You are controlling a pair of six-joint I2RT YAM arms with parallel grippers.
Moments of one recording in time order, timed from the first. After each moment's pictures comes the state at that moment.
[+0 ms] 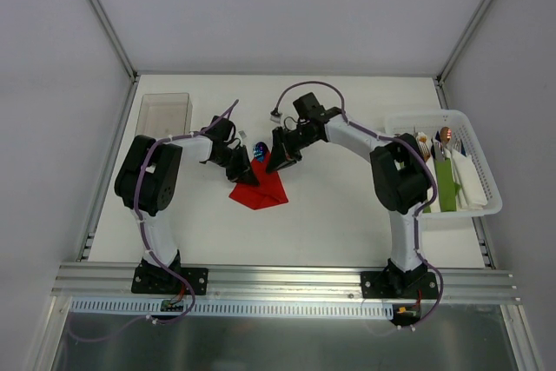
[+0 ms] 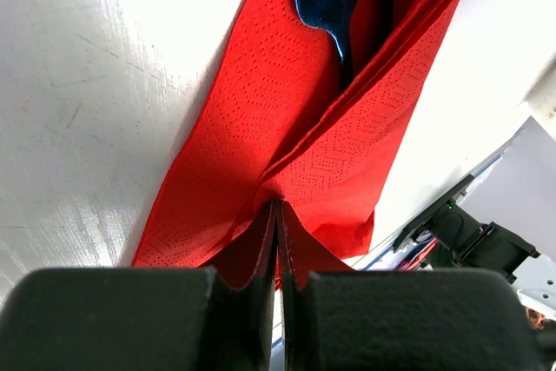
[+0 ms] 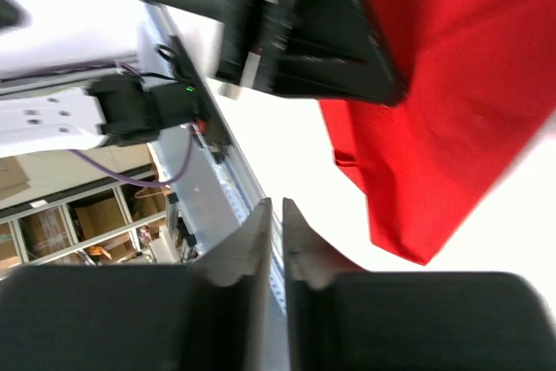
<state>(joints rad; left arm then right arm) -0.32 1.90 1.05 -0.36 0.61 -0.61 0.59 2.06 1.57 -0.59 -0.92 0.37</state>
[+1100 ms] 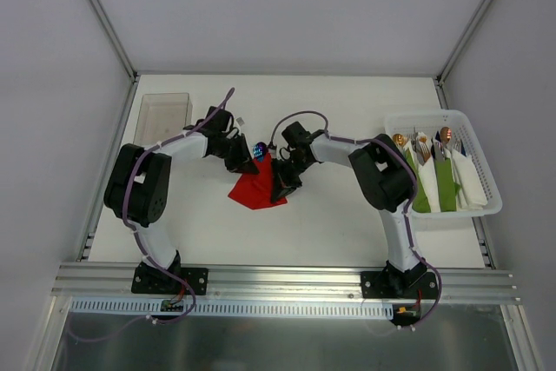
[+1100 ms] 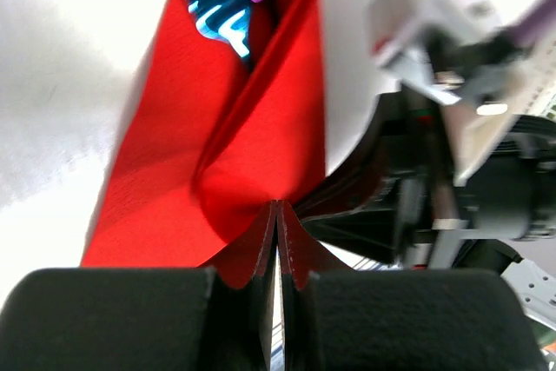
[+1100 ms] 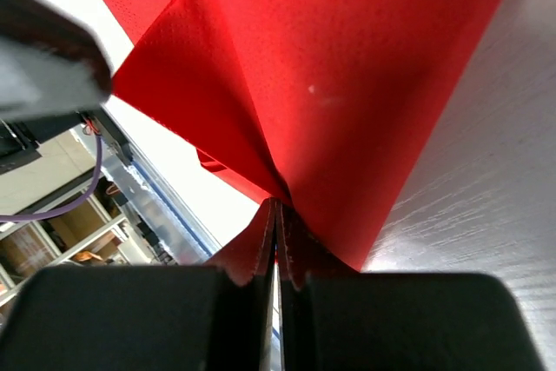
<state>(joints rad) -0.32 1.78 1.07 -0.39 0.57 -0.62 0.67 2.15 1.42 -0.58 -0.73 0.36</state>
